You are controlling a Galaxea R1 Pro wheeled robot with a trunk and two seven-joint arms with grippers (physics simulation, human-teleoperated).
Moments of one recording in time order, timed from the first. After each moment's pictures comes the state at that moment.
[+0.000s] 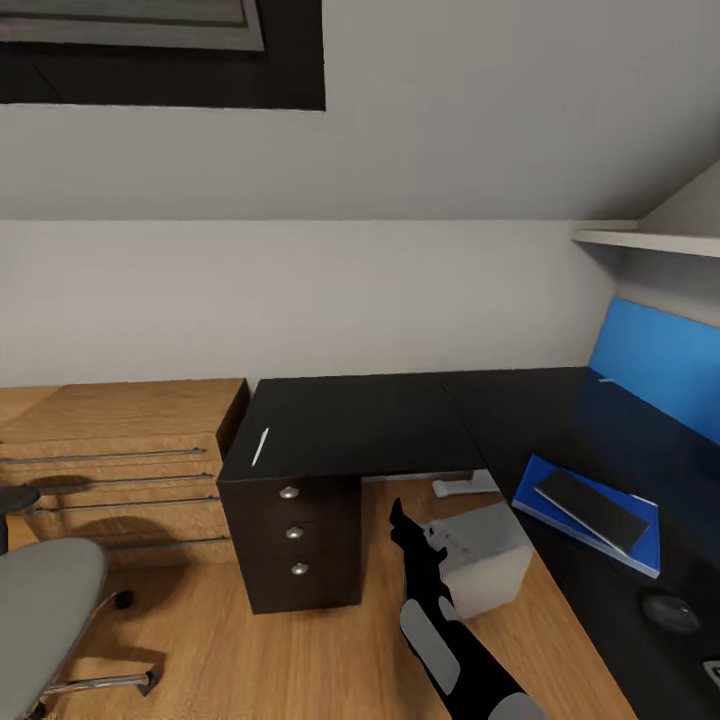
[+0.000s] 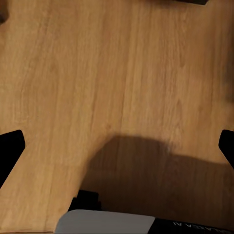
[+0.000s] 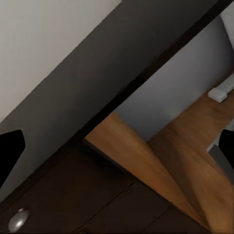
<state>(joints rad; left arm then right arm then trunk) 0.11 0.03 -0.06 -0.85 0.27 0.08 0.07 -0.49 0.17 0.38 -0.72 -0.79 -0.47 -0.22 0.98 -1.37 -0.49</state>
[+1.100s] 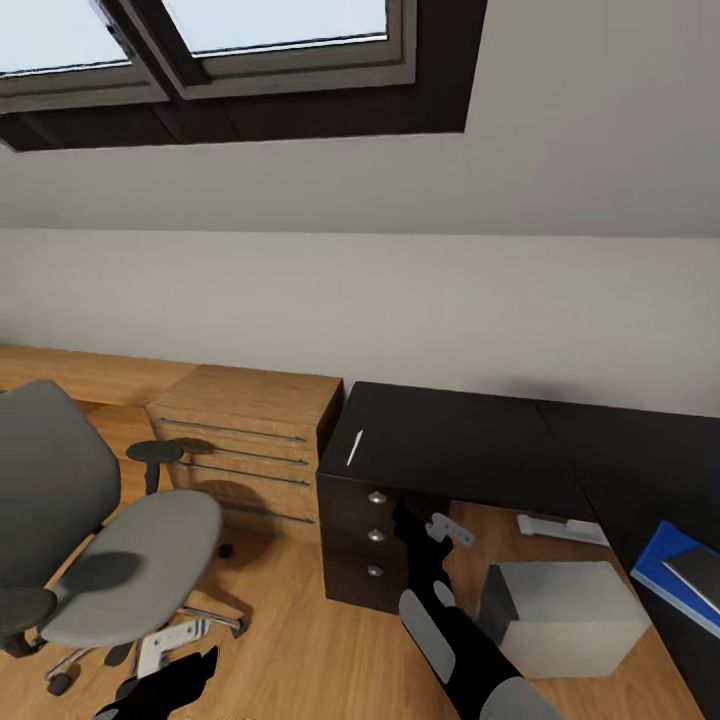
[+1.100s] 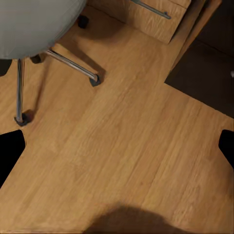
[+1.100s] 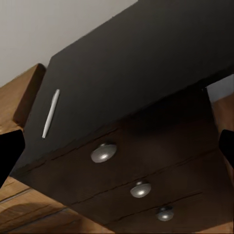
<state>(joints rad) 0.11 -0.01 0.08 -1.59 0.27 0.64 0.24 -0.52 0.17 0.37 -0.72 -0.64 -0.39 -0.38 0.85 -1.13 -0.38</state>
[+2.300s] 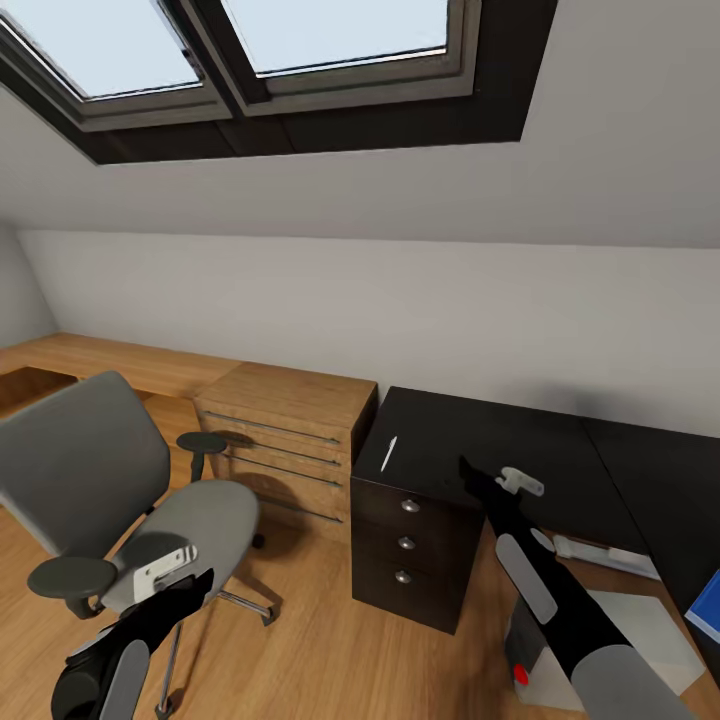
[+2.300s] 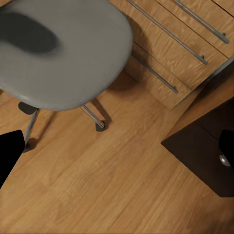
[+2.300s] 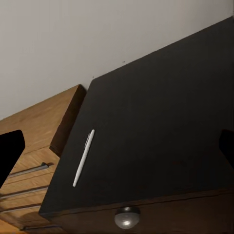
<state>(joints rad) -0.07 -0.05 0.20 -1.62 0.34 0.68 0.27 -0.56 -0.10 0.19 -0.95 -0.71 -0.07 -0.15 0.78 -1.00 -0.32</state>
